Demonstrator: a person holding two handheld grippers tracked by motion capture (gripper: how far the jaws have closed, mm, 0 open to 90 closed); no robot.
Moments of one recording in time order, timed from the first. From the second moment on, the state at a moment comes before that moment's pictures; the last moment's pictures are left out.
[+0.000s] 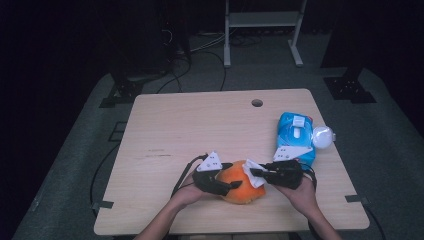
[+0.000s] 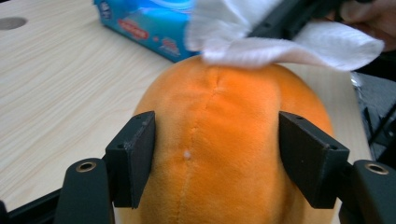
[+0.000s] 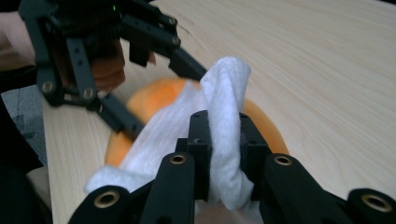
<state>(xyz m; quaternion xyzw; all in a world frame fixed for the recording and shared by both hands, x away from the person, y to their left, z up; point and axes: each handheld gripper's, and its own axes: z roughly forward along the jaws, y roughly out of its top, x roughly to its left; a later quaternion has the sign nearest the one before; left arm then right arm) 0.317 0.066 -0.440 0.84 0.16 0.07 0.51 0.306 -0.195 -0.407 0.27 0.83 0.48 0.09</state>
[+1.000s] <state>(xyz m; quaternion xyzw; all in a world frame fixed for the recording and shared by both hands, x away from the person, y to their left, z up) 0.321 0.063 -0.440 0.85 0.19 0.01 0.50 0.301 -0.185 -0.414 0.25 0.85 0.46 0.08</state>
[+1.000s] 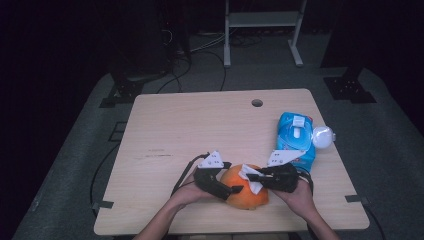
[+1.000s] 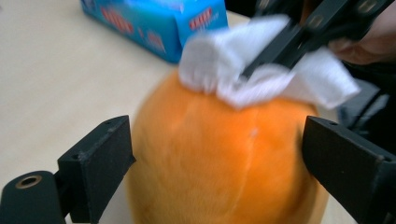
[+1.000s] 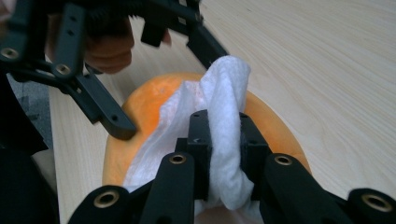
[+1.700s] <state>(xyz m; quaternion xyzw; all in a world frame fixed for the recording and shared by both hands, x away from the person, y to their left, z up) 0.311 0.059 -0.431 0.85 0.15 0.03 0.51 0.297 -0.194 -0.412 0.25 0.85 0.45 0.09</state>
